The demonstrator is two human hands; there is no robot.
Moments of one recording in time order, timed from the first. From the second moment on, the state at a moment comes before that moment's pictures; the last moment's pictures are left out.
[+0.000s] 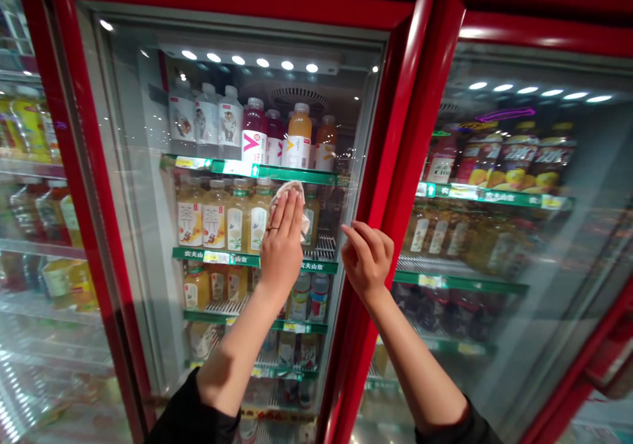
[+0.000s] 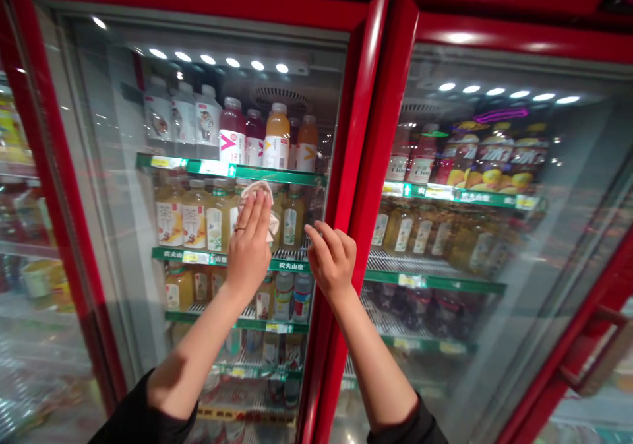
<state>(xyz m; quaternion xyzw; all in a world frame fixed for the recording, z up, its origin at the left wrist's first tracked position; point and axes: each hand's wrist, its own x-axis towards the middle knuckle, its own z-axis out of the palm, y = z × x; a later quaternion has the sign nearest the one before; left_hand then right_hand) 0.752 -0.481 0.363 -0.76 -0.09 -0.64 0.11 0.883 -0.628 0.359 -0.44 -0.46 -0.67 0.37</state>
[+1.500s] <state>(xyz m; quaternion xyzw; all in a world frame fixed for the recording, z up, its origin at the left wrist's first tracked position) 0.764 -0.478 0.413 -0.79 -0.03 -0.59 0.17 0.892 -0.631 0.370 -0.46 -0.60 -0.55 0.35</state>
